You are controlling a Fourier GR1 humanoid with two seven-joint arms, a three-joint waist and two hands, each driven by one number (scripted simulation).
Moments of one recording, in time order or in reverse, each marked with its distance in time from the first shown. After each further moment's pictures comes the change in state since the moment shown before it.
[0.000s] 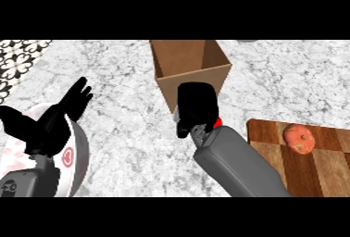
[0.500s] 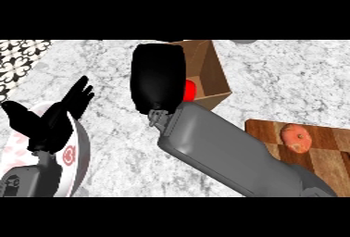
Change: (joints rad) left arm -0.023 0.003 0.002 0.039 -0.009 0.005 0.003; right arm -0.397 -0.005 0.088 0.067 -0.043 -0.161 0.190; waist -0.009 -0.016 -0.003
